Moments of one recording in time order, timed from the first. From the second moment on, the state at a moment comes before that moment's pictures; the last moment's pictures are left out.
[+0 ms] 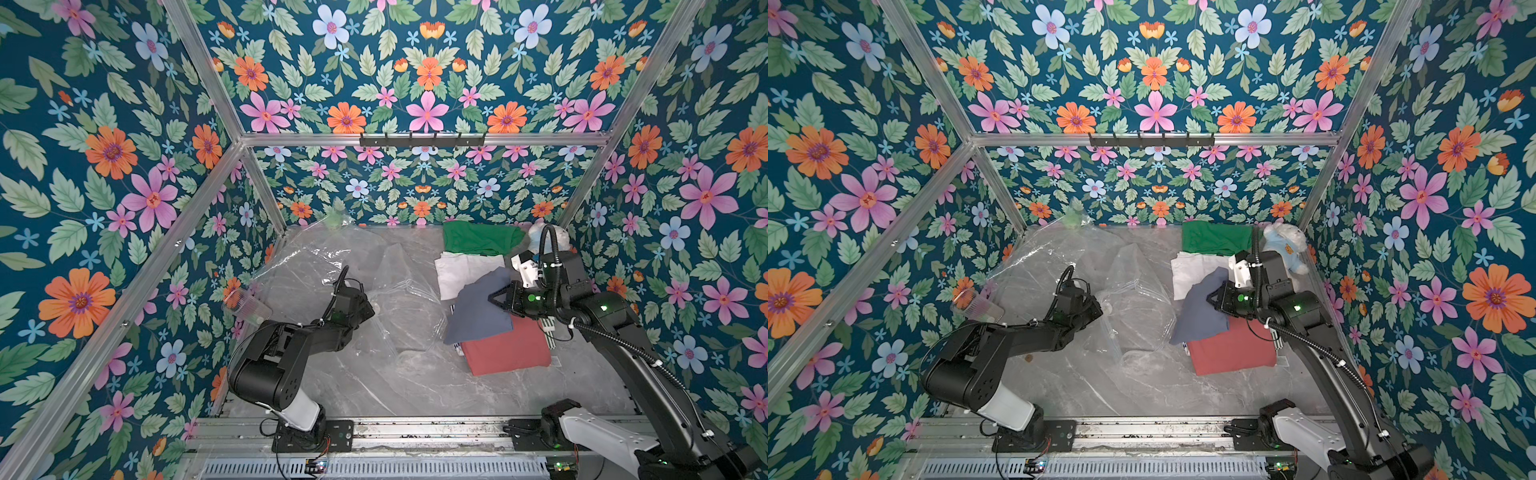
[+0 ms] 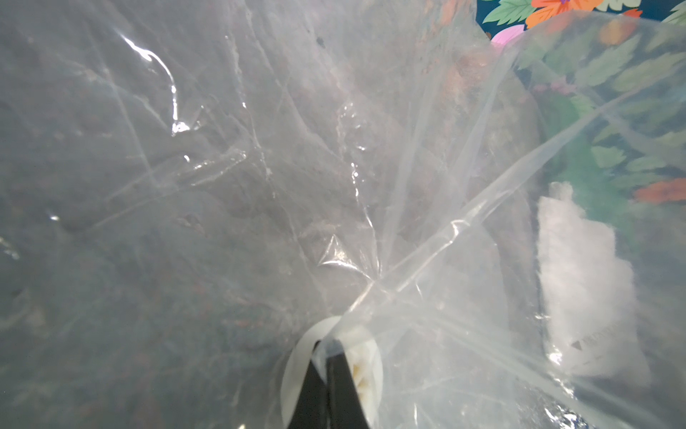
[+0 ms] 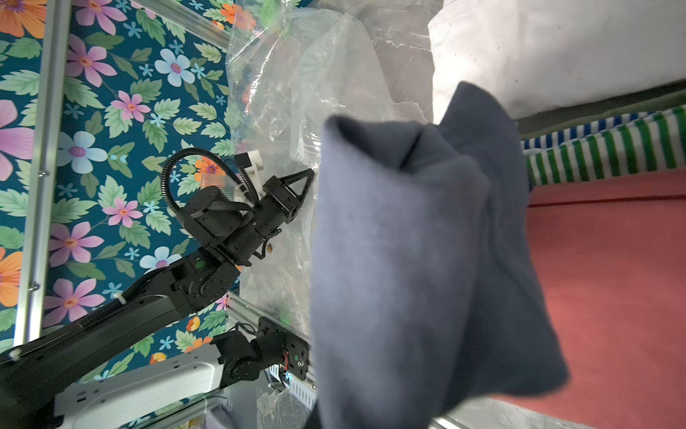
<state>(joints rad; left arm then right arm) -0.35 1.58 0.53 0.37 -0.04 -0.78 0.33 1.06 1.23 -0.93 -0.45 0.63</state>
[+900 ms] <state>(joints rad) -0.35 1.61 0.52 0.41 -0.04 -0.79 0.21 1.13 1.18 -1.02 -0.55 0.60</state>
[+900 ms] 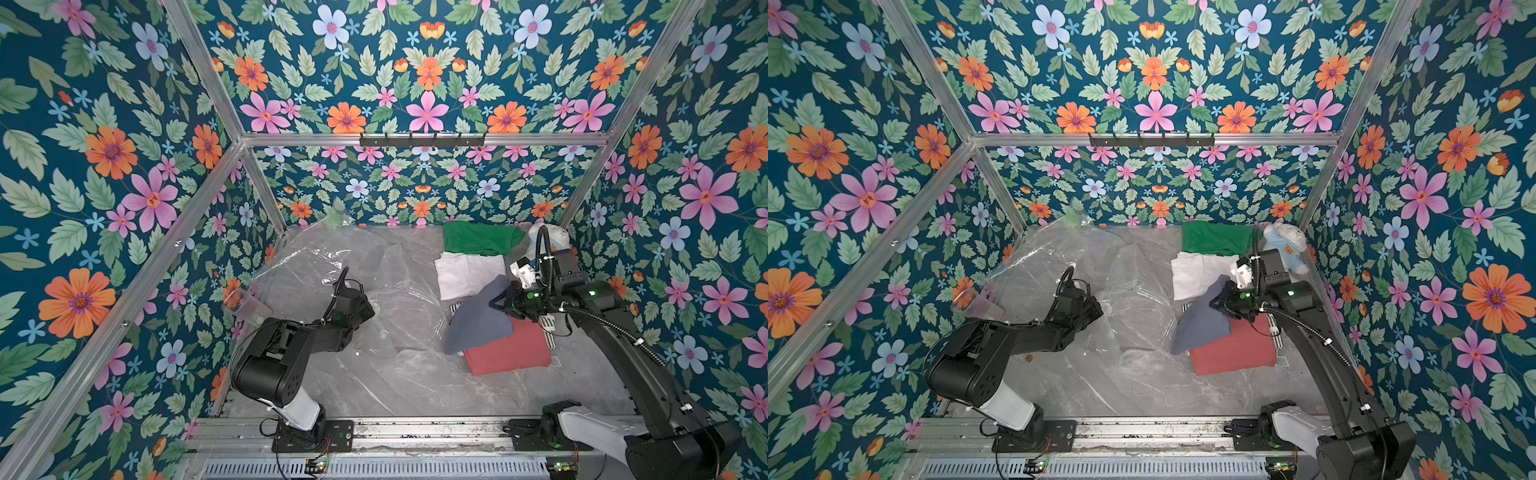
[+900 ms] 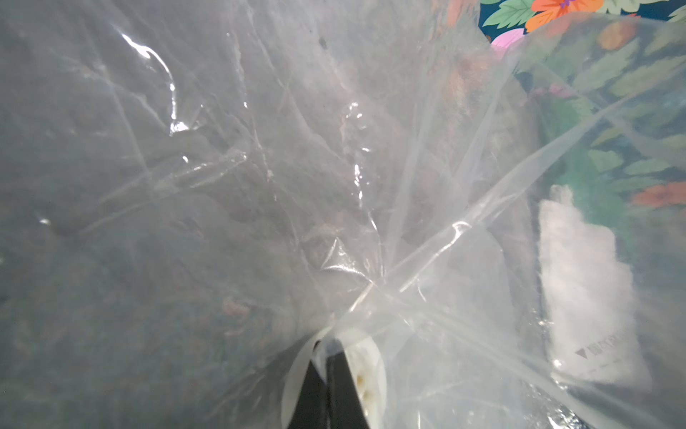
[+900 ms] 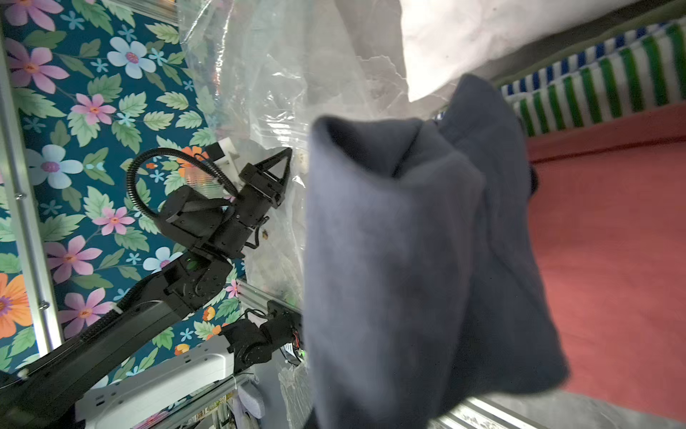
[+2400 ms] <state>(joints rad) -0.35 1.60 0.56 0.36 -0.02 -0.77 0.05 1.02 0.93 -1.02 -0.09 0.50</state>
